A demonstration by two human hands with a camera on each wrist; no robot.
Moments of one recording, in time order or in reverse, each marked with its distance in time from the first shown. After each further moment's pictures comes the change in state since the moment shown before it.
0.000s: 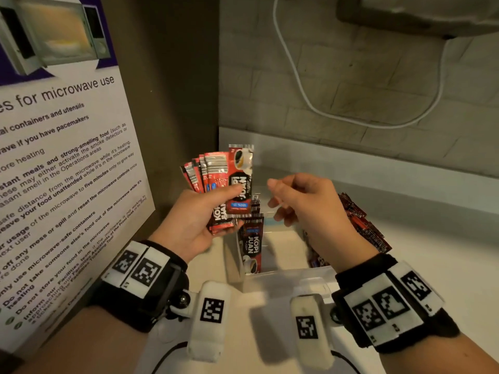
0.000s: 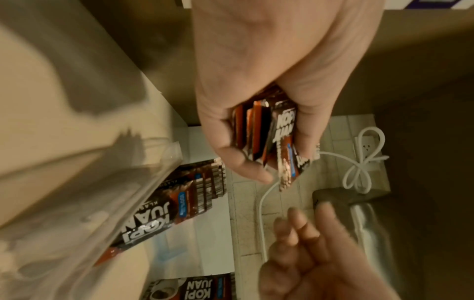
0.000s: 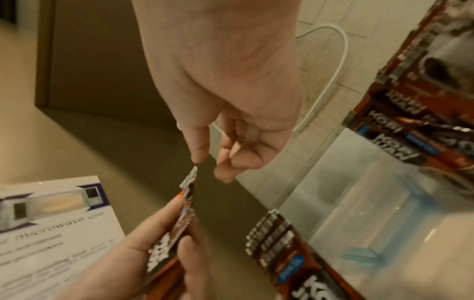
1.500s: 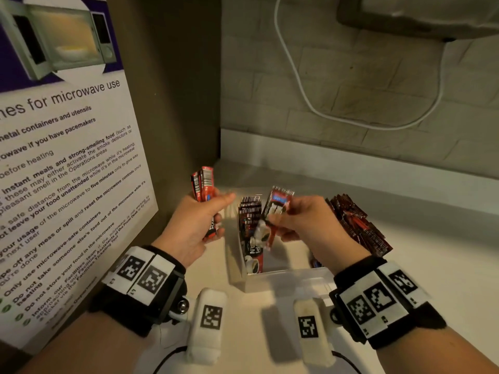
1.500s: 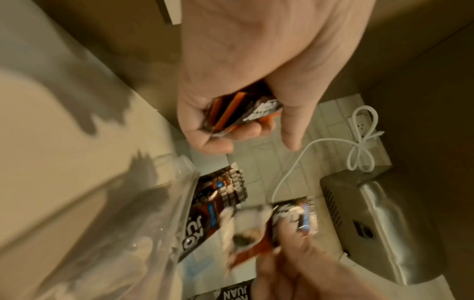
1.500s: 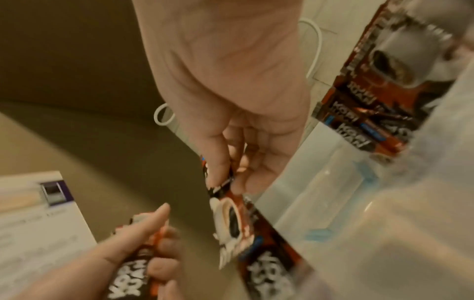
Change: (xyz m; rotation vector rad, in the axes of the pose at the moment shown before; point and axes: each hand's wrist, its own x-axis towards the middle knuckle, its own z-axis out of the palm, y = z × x) left_hand 0.000 -0.009 -0.007 0.127 0.150 -0.014; right_hand 0.005 0.030 -0.007 -0.127 -0.091 0.173
